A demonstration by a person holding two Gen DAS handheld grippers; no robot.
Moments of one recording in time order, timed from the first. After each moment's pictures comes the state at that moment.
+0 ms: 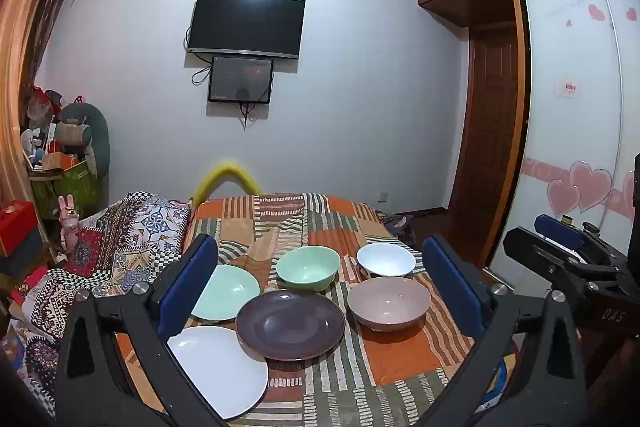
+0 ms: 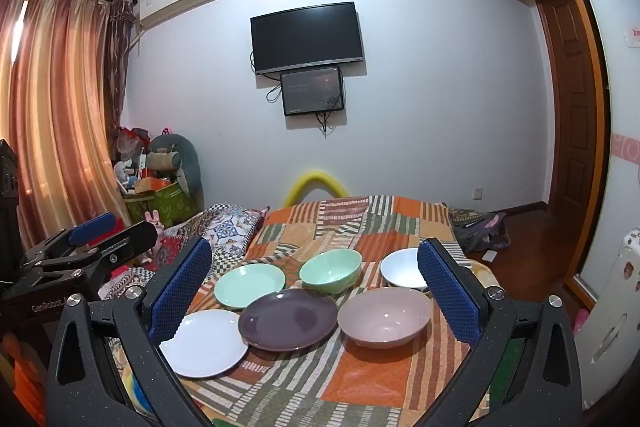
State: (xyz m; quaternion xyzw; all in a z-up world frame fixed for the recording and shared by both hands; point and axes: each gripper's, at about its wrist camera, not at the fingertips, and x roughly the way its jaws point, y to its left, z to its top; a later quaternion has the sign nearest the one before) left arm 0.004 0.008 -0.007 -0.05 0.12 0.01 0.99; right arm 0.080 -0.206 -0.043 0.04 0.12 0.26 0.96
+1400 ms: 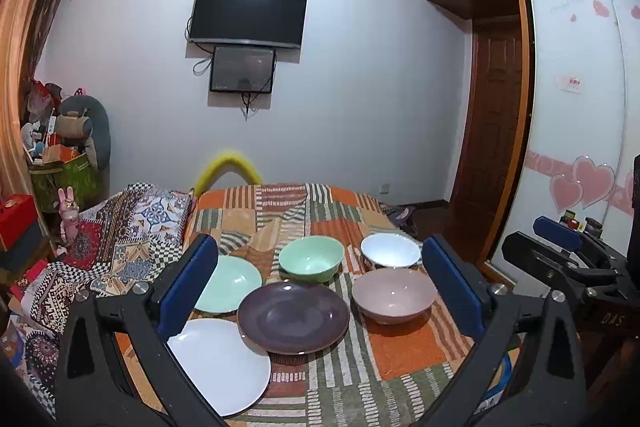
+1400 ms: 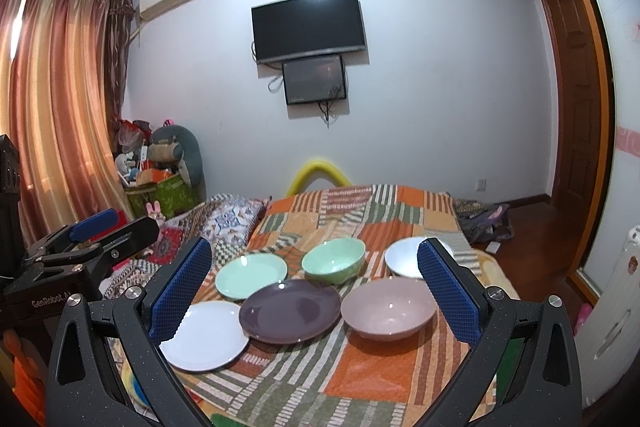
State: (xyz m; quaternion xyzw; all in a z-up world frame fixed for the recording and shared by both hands) left arm 0.021 0.016 -0.019 -0.05 0.14 0.01 0.99; right arm 0.090 -0.196 -0.060 0.04 0.14 0.26 0.95
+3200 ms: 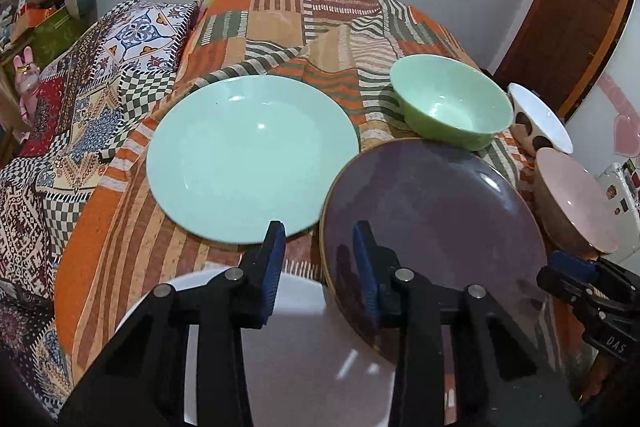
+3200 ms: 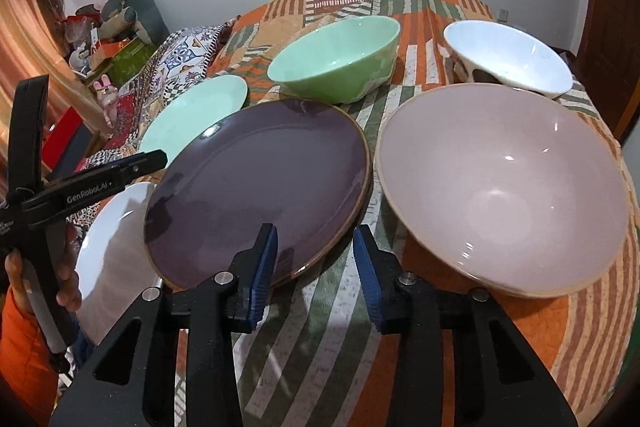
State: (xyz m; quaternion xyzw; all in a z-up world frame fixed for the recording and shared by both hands) left arm 0.250 0.156 -0.244 -0.11 0.44 0.02 0.89; right arm 0.243 -0.109 -0.228 0.01 0.45 0.25 0.85
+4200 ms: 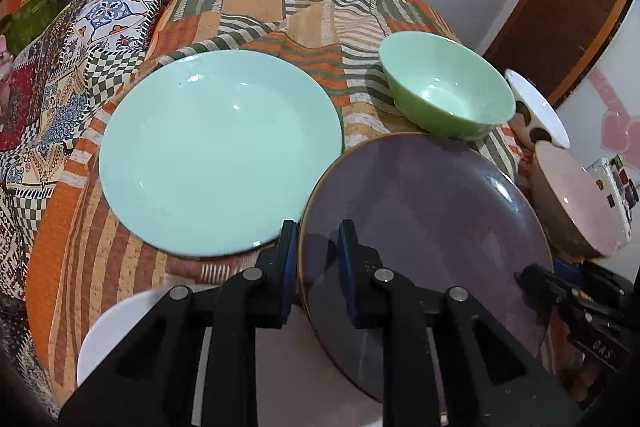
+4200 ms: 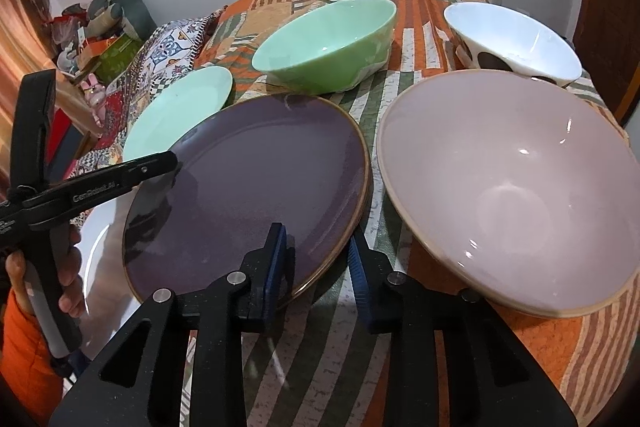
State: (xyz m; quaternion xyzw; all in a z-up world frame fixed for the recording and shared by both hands) left arm 0.273 0.152 -0.264 -0.13 0.48 -0.02 0.87; right arm 0.258 -0.102 -0.233 0.01 0.48 0.24 0.85
